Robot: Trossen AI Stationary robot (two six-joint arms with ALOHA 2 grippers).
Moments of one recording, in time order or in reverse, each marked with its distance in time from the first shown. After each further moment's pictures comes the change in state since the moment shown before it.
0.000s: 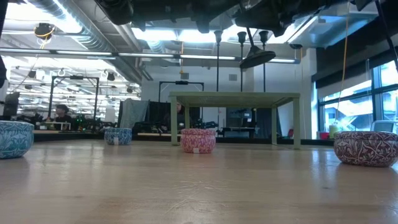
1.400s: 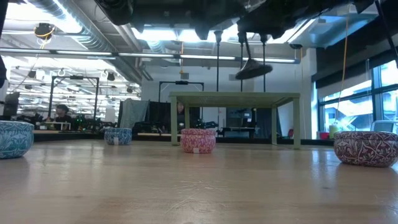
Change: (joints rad) left arm 0.001 0.001 -0.001 -0.087 -0.007 -0.008; right arm -0.005 -0.004 0.000 -0.065 -0.086 -0.021
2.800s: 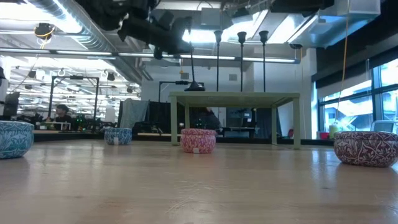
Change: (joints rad) left arm 0.497 -0.175 0.000 -0.265 -0.158 -0.080; right arm 0.176 -0.252 0.001 -0.292 0.234 -0.055
